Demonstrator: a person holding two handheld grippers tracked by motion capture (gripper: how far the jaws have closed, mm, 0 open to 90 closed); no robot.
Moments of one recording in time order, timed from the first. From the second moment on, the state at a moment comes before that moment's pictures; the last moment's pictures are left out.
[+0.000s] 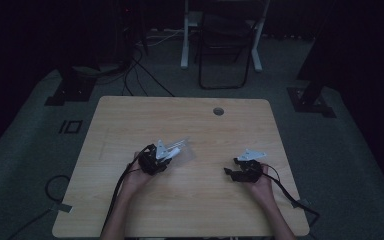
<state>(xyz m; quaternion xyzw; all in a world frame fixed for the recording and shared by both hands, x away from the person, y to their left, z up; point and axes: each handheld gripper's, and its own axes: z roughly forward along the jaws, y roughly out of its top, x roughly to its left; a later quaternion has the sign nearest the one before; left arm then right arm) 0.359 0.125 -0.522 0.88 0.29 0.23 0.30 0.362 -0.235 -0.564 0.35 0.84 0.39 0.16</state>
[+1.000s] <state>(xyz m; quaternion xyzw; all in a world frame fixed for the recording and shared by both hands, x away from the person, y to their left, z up) 0.365 0.117 -0.531 0.88 0.28 0.23 0.29 0.362 -0.235 -0.564 0.35 0.84 0.39 0.16</state>
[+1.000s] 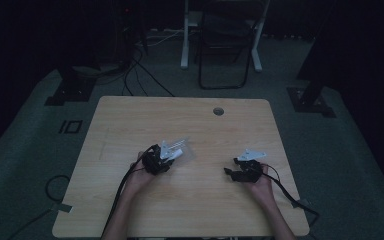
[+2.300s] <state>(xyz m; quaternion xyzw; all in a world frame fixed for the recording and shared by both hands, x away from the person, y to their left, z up) 0.355 0.114 -0.524 0.88 0.27 0.26 0.29 0.362 -0.235 -0.564 0.35 0.84 0.39 0.16</state>
